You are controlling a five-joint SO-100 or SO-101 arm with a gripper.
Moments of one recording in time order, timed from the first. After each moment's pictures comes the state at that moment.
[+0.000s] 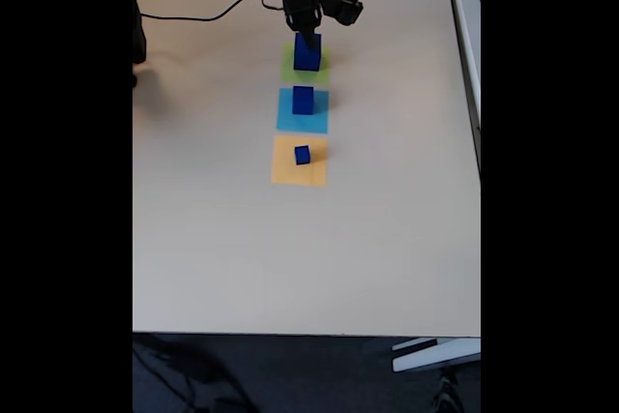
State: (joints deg) arm -3.7 66.0 67.2 68.2 89.9
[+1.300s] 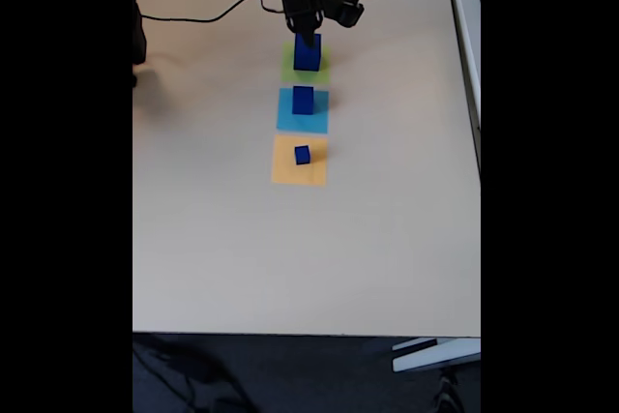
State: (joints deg) arm -0.6 66.0 61.0 73.7 84.1
